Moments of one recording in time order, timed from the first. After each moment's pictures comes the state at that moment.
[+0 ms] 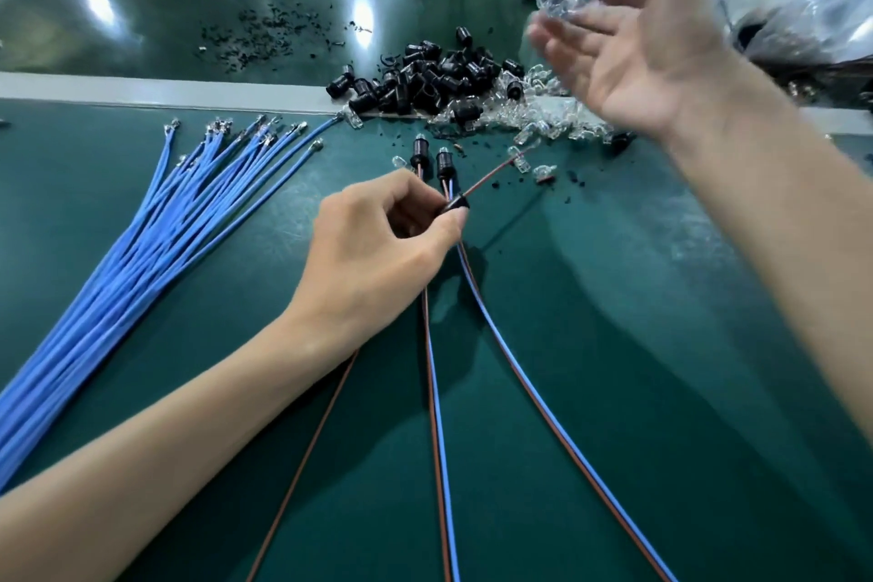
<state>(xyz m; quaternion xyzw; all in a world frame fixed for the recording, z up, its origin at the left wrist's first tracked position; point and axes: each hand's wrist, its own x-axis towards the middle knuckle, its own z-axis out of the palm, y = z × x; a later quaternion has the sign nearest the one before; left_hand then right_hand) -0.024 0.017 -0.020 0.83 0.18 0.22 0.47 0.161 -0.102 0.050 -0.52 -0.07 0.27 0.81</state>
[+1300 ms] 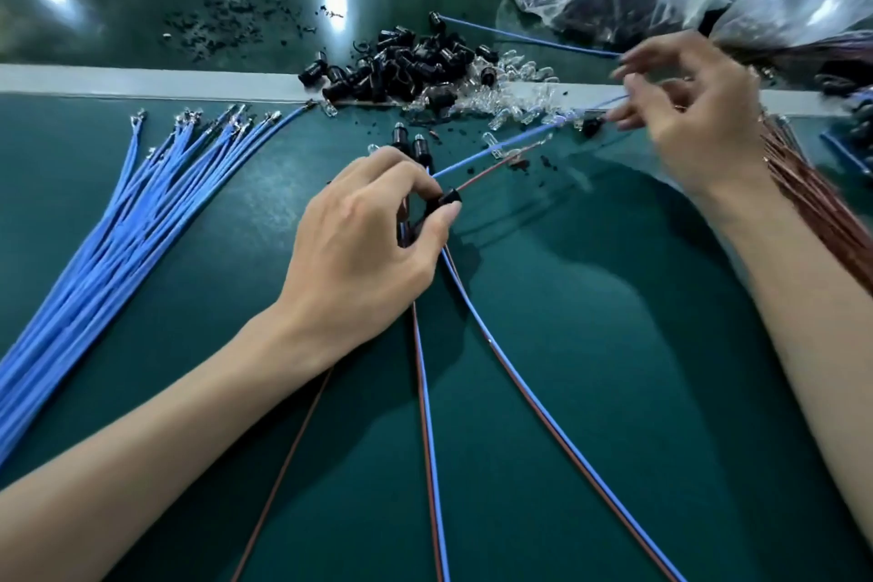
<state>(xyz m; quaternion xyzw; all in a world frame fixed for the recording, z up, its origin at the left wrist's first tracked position) -0.030 0.013 -0.020 0.92 0.08 0.26 0.28 0.166 -0.176 -0.009 -0.81 -0.30 -0.12 0.49</state>
